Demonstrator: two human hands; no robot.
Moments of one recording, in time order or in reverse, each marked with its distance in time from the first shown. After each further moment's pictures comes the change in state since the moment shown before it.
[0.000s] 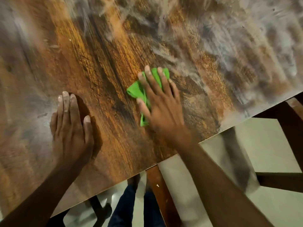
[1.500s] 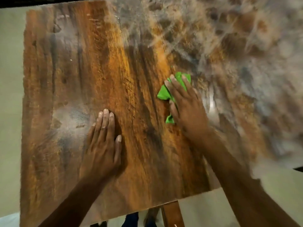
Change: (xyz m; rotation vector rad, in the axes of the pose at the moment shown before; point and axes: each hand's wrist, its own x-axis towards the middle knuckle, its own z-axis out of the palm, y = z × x) left_hand 0.002 -0.008 0.003 0.020 -0.072 0.013; right_hand 0.081 0.005 -0.009 0.070 -0.013 -0.181
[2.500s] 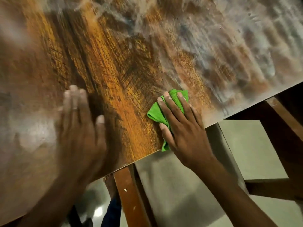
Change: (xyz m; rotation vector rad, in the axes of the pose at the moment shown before) left_hand -0.023 0.126 0.035 -0.020 0.160 0.015; right_hand -0.210 0.053 -0.025 -0.134 -0.063 0.157
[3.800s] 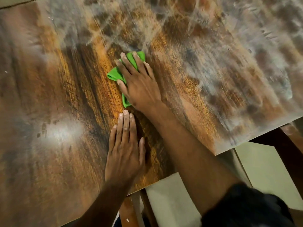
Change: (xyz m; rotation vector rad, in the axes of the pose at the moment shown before) left_hand 0.022 0.060 0.034 0.120 -0.200 0.126; right_hand 0.243 -0.045 -0.003 0.028 0.097 -0.117
